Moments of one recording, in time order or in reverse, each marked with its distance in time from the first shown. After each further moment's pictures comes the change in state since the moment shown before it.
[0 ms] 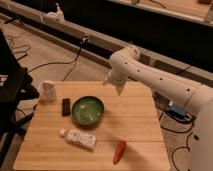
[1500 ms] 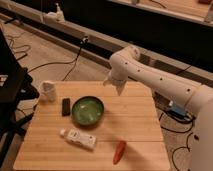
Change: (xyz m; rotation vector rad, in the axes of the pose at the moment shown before) arm 0.000 -0.001 0.001 0.001 0.002 0.002
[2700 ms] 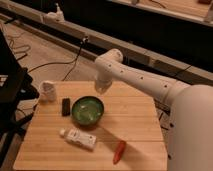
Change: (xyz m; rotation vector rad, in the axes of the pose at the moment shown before) arm 0.051 0.079 0.059 -0.012 0.077 -0.220
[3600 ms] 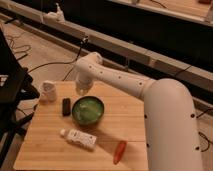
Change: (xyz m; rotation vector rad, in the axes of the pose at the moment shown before) arm 0.026 0.075 0.031 -0.077 0.063 -0.122
